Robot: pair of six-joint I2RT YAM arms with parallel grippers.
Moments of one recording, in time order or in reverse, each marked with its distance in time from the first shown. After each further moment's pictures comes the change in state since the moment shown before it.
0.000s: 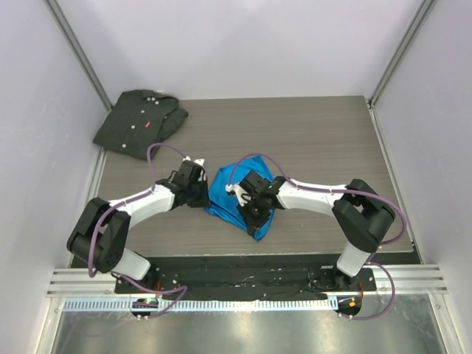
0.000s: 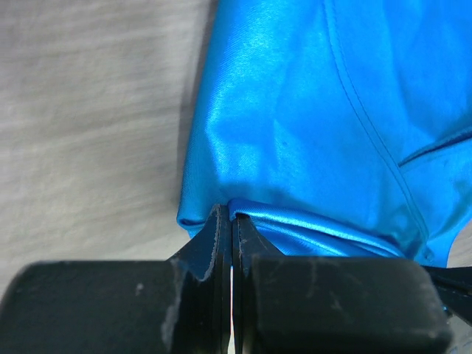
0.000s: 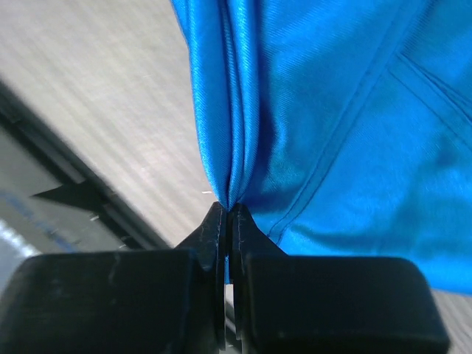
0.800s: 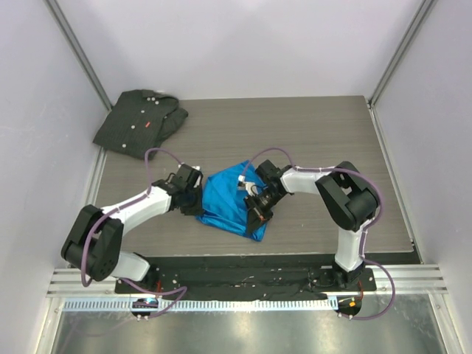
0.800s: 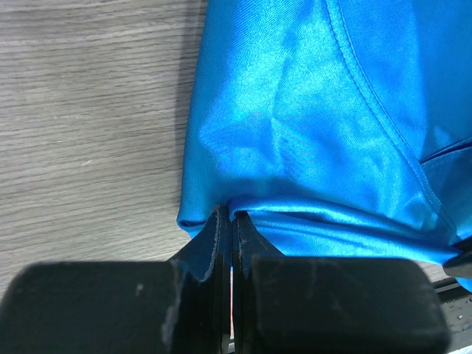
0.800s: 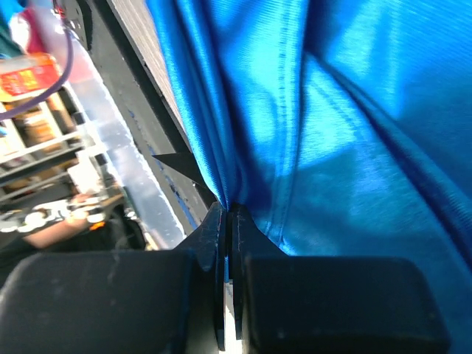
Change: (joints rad) left arm 0.000 -0.081 -0.011 -0.220 -0.045 -0.020; right arm -0.230 0.187 0.029 -0.007 -0.608 -0.026
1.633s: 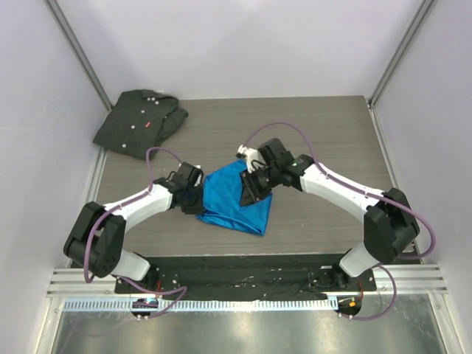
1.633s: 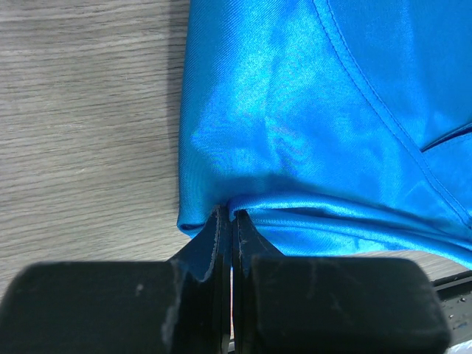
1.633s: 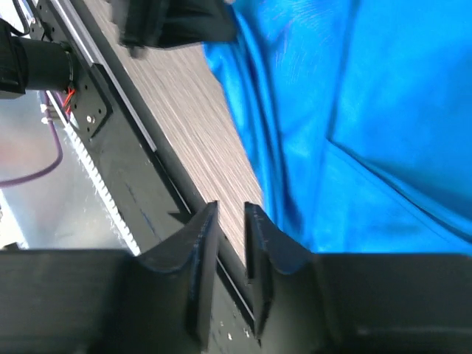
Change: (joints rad) left arm 0.002 0.032 0.025 -0.005 0.017 -0.005; right arm 0.030 -0.335 0.104 0.015 0.305 0.066
